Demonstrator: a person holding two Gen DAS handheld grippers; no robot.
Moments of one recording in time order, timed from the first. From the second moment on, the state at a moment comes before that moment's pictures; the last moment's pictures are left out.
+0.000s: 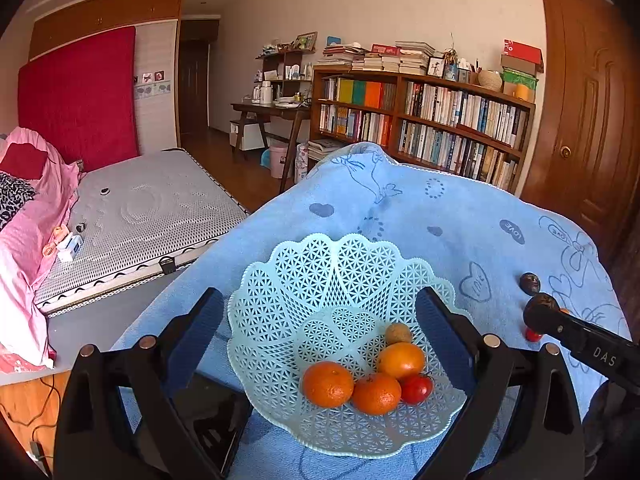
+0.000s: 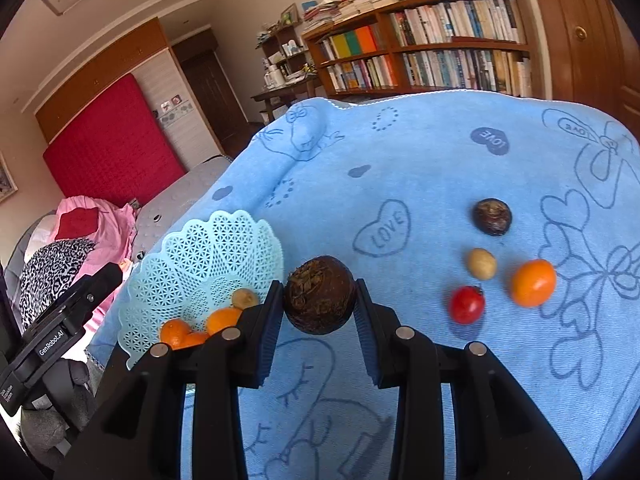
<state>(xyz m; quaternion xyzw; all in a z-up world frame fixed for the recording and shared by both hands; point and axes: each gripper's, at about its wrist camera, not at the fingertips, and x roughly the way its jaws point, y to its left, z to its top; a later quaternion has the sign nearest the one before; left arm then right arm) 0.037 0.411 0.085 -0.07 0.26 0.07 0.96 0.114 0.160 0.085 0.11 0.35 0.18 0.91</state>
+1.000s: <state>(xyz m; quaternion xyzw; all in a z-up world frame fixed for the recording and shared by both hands) 0.037 0.416 0.079 -0.08 0.27 0.06 0.96 0.133 0.169 0.068 0.13 0.37 0.17 0.90</state>
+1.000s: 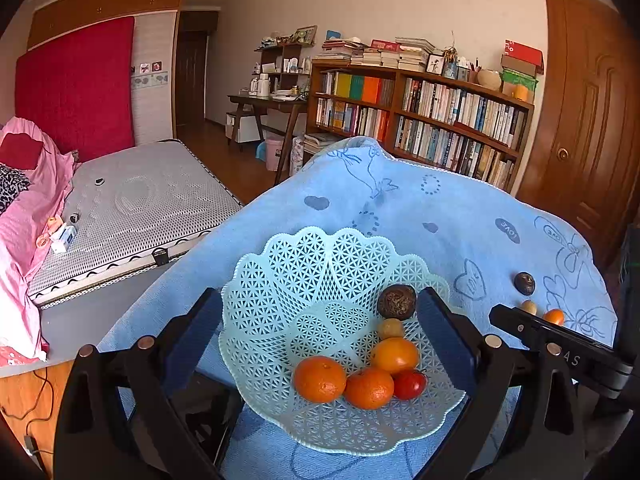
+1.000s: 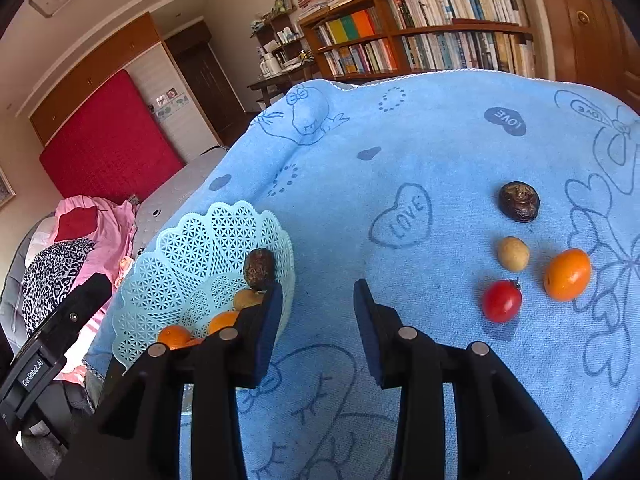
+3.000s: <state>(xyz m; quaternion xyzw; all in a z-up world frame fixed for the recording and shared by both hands) 0.042 0.343 0.075 -0.03 0.29 0.01 0.96 0.158 0.026 0.027 0.12 0.40 0.01 0.91</state>
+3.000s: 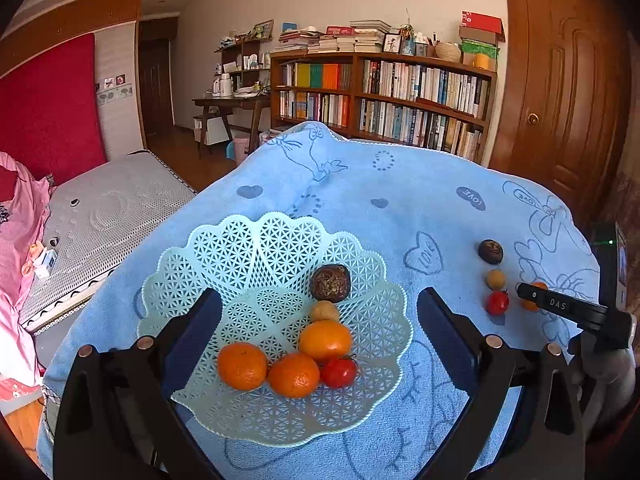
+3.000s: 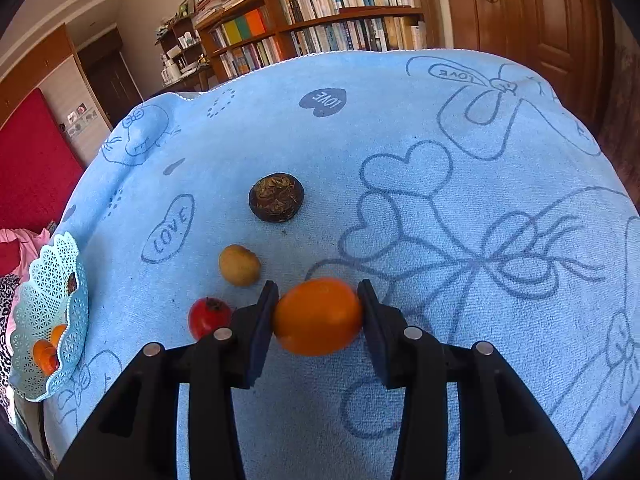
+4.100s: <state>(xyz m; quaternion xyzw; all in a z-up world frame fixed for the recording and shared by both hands) 0.134 0.169 0.021 0.02 0.39 -0.18 0.90 0.126 -0.024 0.021 0.17 0.37 -0.02 0.91</state>
